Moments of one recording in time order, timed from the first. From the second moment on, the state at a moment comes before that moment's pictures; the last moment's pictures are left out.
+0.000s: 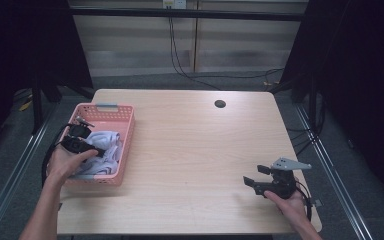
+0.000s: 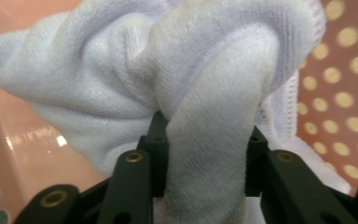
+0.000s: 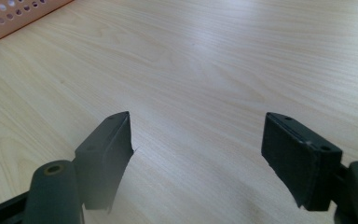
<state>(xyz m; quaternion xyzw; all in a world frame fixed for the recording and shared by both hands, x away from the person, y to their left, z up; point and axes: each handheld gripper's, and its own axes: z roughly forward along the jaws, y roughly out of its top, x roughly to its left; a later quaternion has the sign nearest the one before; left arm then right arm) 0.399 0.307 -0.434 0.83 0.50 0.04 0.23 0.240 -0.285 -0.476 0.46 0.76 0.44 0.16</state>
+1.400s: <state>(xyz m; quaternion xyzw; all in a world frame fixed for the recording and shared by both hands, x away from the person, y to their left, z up) 0.382 0.340 -0.372 0.75 0.50 0.07 0.44 0.239 -0.286 -0.474 0.46 0.75 0.44 0.16</state>
